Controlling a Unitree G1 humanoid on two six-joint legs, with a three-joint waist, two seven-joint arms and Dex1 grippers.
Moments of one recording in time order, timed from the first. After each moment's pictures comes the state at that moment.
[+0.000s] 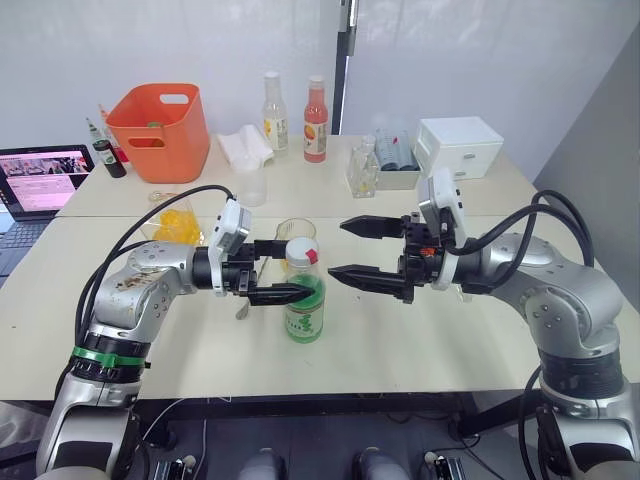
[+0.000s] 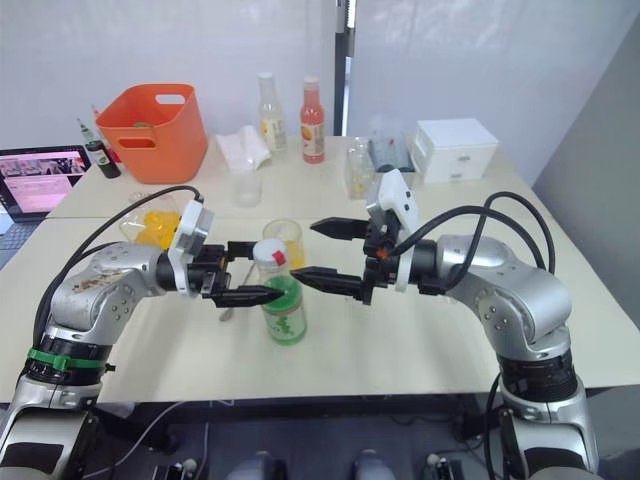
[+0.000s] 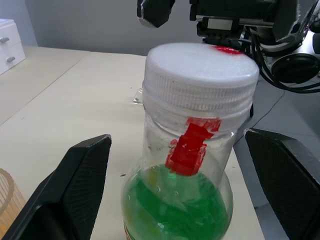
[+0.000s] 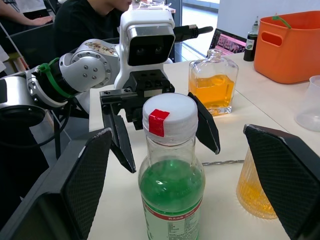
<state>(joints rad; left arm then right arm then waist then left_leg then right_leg) -0.65 0.64 -0.04 0.00 -0.60 0.52 -1.28 -0.69 -0.59 -0.01 -0.40 0.77 0.86 0.86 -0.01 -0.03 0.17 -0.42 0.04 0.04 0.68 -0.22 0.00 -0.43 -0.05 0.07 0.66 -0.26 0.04</state>
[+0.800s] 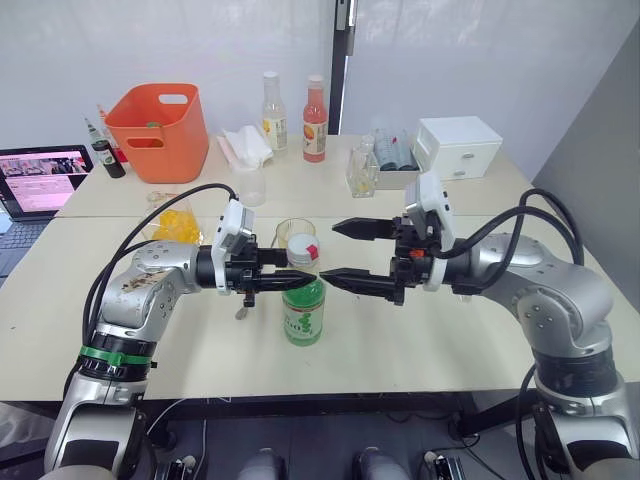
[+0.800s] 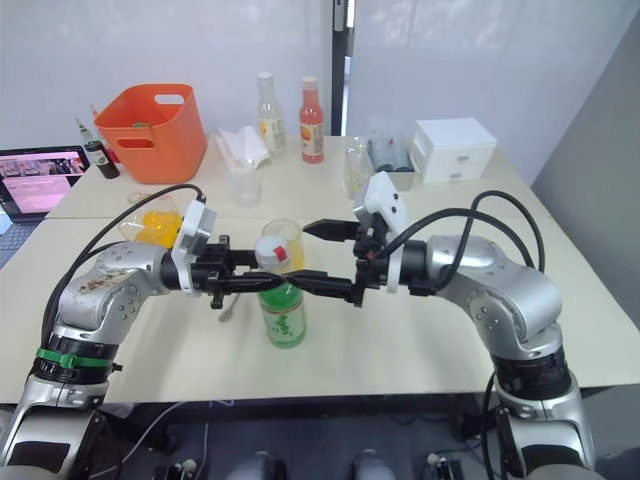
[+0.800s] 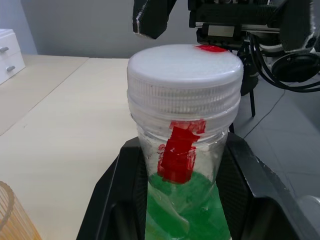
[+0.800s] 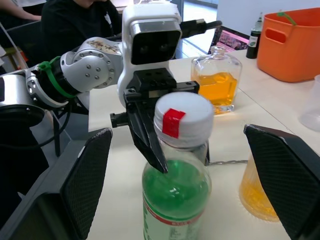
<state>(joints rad) -0.64 0.62 -0.04 0.02 -0.56 0.45 -1.30 -0.73 -0.56 0.05 -0.41 0.75 0.86 0.81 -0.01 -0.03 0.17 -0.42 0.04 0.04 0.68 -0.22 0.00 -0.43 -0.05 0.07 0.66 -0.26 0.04</state>
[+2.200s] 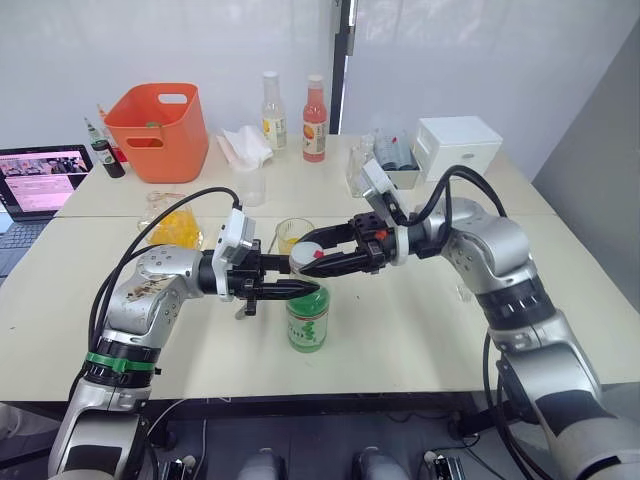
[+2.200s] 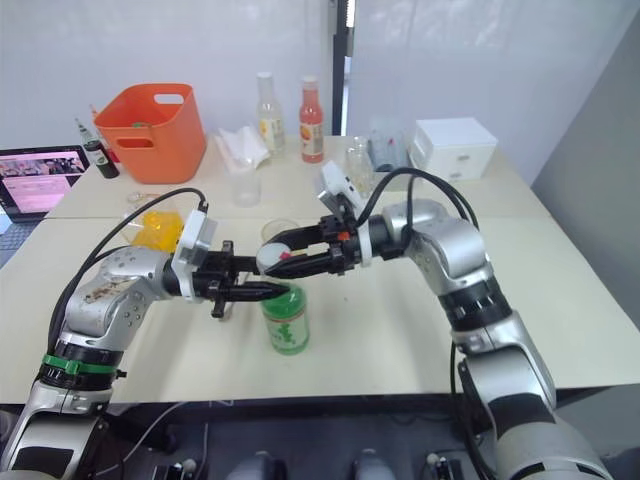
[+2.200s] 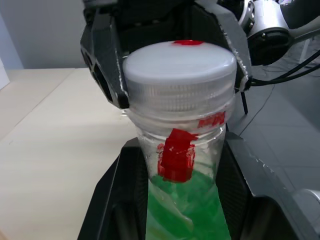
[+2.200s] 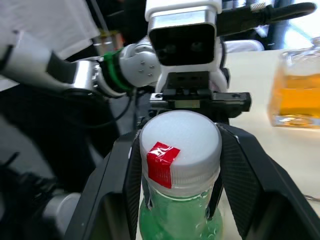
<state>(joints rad) -0.61 0.60 -0.04 0.00 -0.56 0.39 -1.34 -1.12 -0.44 0.29 0.33 0.55 0.56 1.49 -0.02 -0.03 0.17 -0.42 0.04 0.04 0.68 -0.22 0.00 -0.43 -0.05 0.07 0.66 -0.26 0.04</state>
